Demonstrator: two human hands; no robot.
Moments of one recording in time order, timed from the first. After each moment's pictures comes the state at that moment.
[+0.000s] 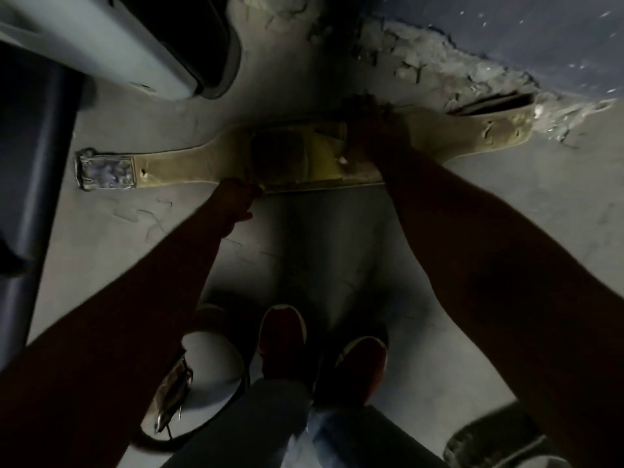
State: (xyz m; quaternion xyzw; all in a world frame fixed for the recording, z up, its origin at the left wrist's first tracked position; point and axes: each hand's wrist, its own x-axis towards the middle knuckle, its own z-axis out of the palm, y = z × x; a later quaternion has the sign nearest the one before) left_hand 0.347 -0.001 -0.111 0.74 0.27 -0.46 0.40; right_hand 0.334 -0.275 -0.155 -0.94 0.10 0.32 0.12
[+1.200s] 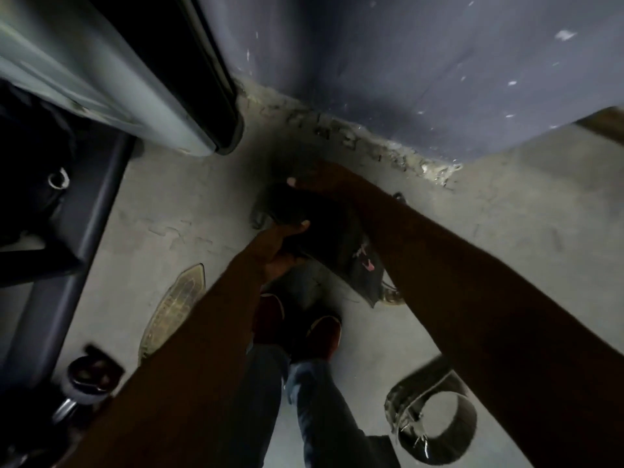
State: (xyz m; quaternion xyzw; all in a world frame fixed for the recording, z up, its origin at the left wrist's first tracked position) left_hand 0.250 -0.061 0.133 0.43 0.31 -0.53 0.66; right_hand 0.290 -0.235 0.170 -0.78 0.19 0.36 0.47
